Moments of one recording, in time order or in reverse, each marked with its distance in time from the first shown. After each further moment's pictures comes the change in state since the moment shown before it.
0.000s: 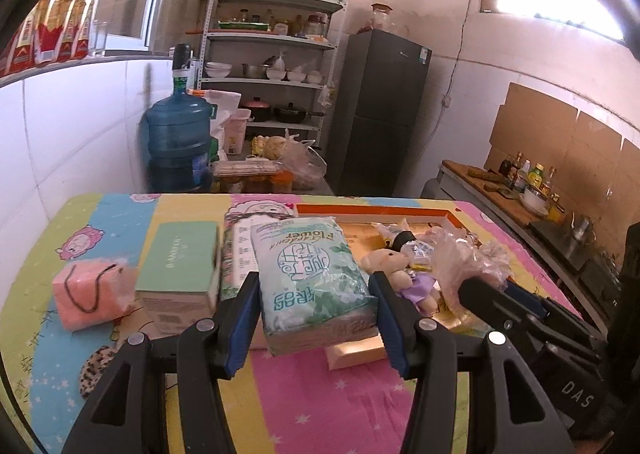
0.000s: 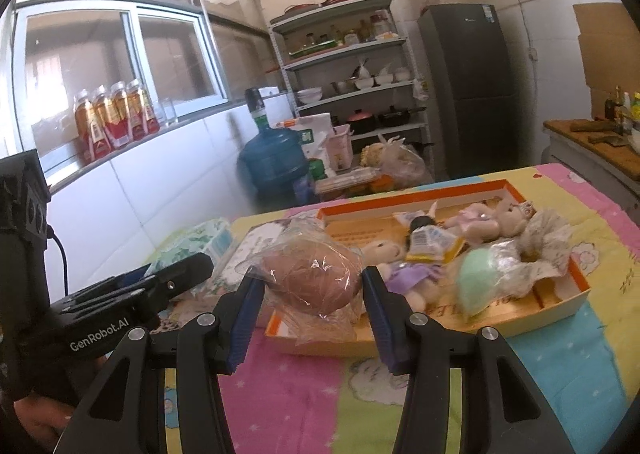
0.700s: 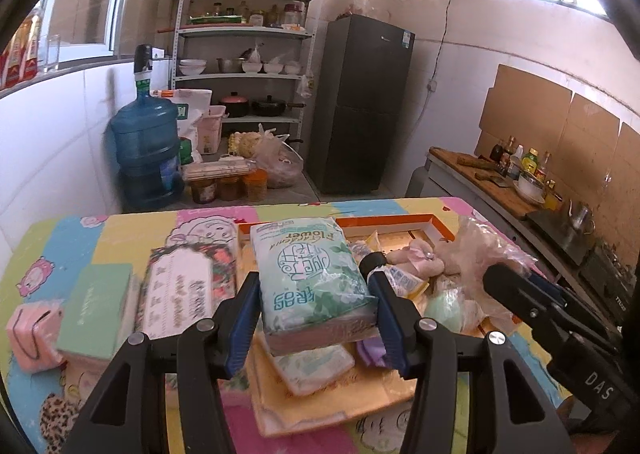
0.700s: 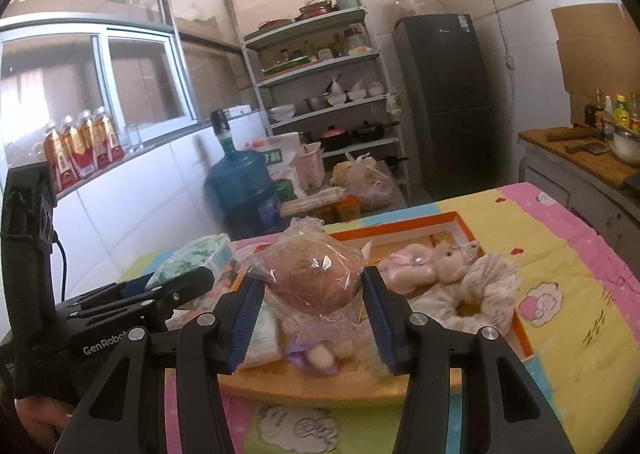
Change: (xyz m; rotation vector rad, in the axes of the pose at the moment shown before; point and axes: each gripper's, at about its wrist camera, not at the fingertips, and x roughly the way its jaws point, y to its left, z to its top) left arm 0.068 -0.050 0.032 0.051 0.042 -0.032; right arm 0.005 -0.071 0.035 0.024 -0.051 -0.073
